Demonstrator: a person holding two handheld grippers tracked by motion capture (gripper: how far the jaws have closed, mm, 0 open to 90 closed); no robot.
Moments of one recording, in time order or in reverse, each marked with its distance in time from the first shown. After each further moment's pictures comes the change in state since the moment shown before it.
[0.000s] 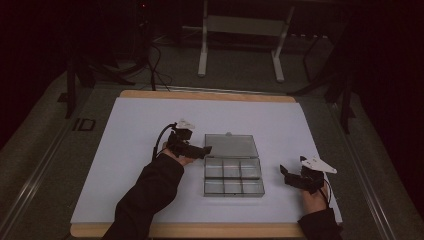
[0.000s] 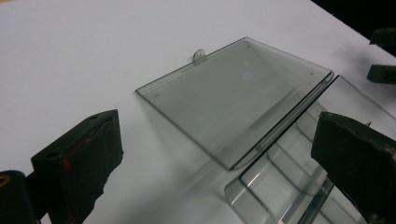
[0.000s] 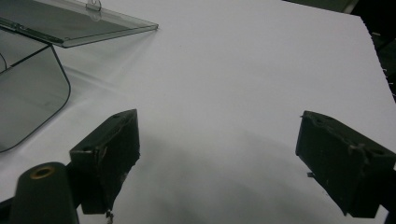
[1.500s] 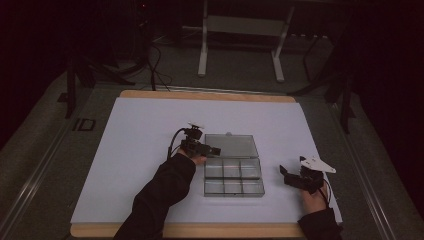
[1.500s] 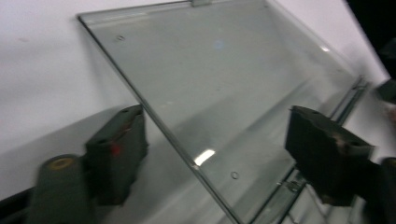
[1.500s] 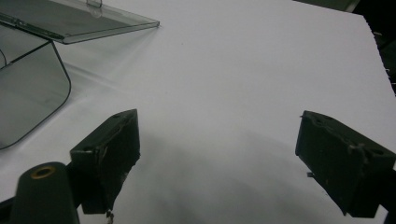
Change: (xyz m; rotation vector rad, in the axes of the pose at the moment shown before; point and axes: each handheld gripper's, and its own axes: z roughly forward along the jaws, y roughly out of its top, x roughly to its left) left arm 0.017 -0.012 0.069 0.170 -0.187 -0.293; right arm 0.001 0.000 0.001 0.011 0.001 -0.016
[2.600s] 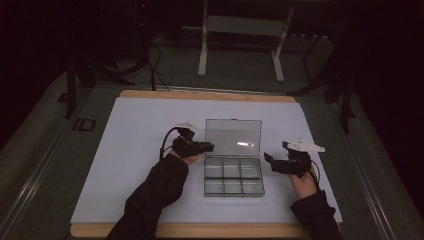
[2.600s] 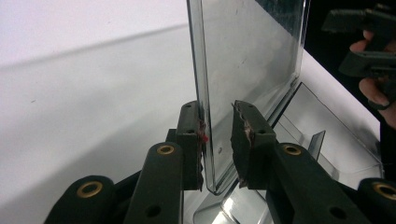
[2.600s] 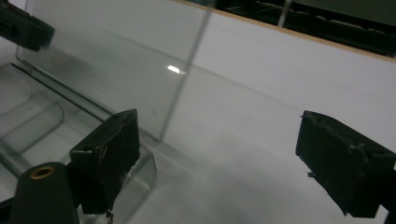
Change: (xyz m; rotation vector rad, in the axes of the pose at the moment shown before) left arm -0.003 -0.011 -0.033 -0.164 -0.093 0.200; right arm 0.029 0.072 0.015 -0.024 0.191 -0.026
